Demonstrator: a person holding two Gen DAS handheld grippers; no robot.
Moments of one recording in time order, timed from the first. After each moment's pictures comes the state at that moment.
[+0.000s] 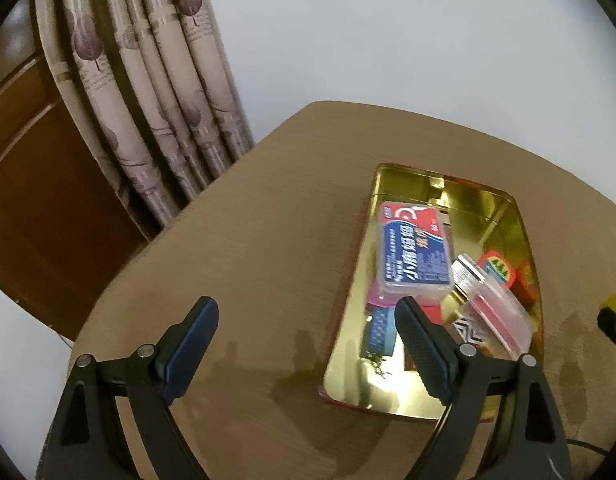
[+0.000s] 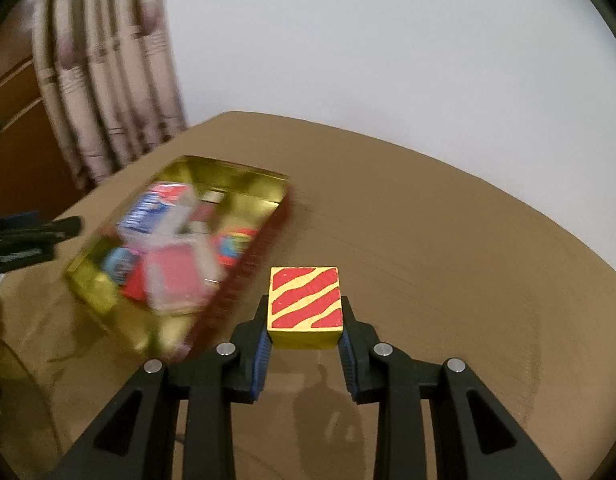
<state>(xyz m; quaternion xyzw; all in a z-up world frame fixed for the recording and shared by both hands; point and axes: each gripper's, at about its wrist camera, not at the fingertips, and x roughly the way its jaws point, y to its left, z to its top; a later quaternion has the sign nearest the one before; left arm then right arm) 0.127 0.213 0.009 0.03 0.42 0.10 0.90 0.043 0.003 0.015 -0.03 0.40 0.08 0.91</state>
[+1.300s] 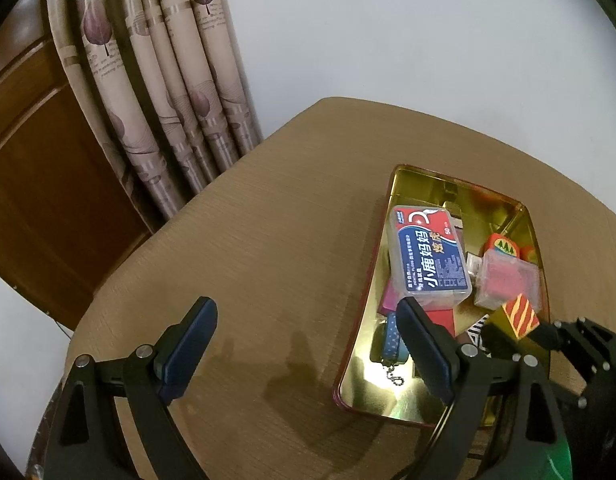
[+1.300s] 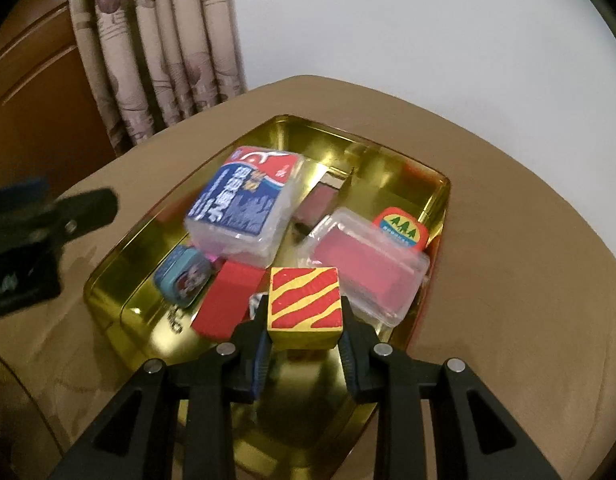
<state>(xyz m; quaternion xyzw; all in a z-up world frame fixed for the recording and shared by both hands) 0.132 0.226 0.007 0.00 0.43 0.11 0.90 0.095 0.109 -0.037 -0.07 0.44 0.14 0.88</state>
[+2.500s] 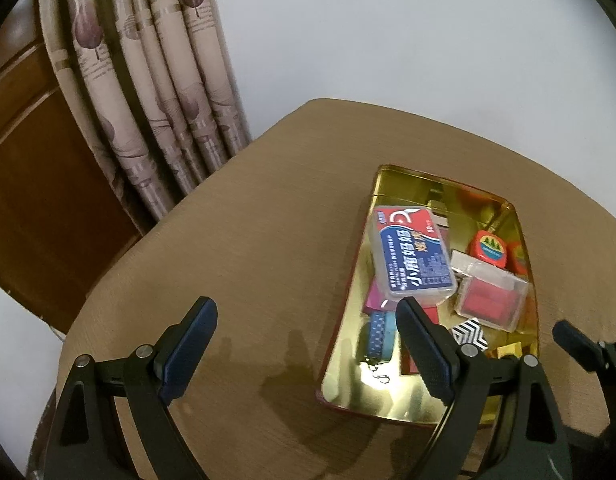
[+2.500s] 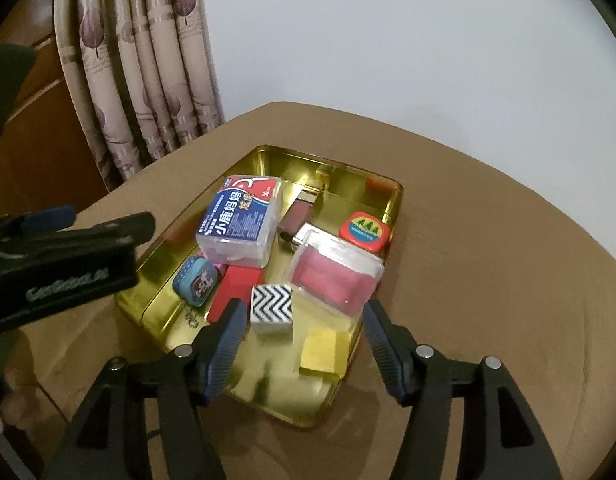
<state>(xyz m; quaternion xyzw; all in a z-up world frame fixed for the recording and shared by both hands) 0.129 0.215 0.009 0.00 0.43 0.09 0.90 0.049 0.098 -0.007 -0.03 0.41 0.09 0.91</state>
